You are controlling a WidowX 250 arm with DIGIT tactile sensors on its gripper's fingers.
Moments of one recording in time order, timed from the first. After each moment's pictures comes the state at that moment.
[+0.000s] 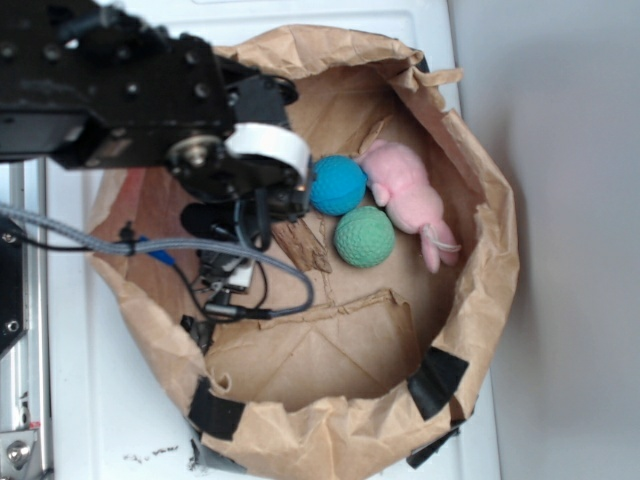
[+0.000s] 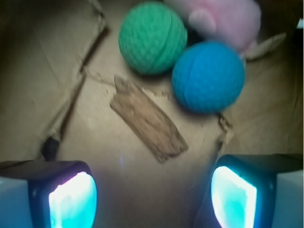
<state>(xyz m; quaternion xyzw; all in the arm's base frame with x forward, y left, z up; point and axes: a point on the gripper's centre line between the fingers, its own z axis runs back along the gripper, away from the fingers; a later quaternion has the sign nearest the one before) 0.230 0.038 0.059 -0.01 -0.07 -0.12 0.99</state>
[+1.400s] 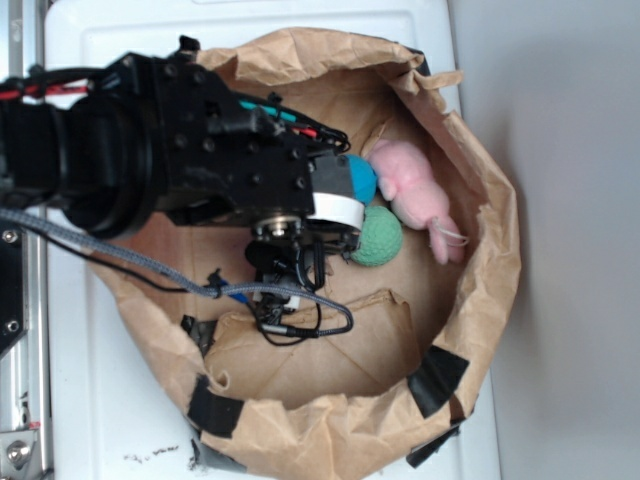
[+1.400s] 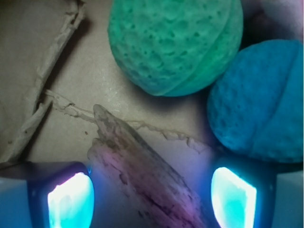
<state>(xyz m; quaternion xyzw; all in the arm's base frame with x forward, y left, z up) 0.267 0.024 0.022 0.01 -0.07 -0.11 0.99</state>
